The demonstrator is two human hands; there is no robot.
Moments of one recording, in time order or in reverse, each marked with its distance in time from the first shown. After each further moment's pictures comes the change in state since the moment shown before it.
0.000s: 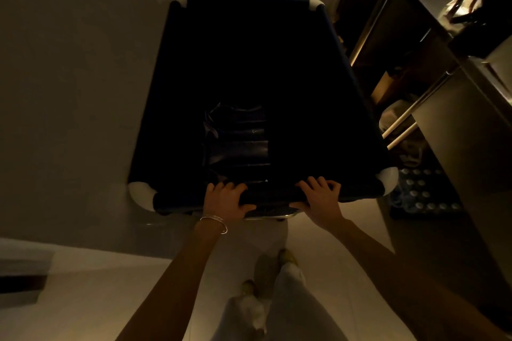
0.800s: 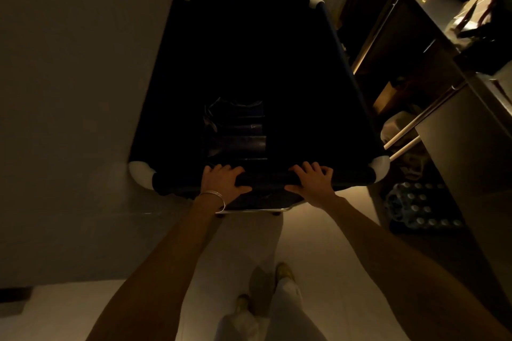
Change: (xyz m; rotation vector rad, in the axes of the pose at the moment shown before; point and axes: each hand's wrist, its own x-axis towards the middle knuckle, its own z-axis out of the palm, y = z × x) left_hand 0.089 -0.019 -0.028 0.058 -0.025 0.000; right_hand 0.095 0.015 -0.012 0.057 -0.205 0.010
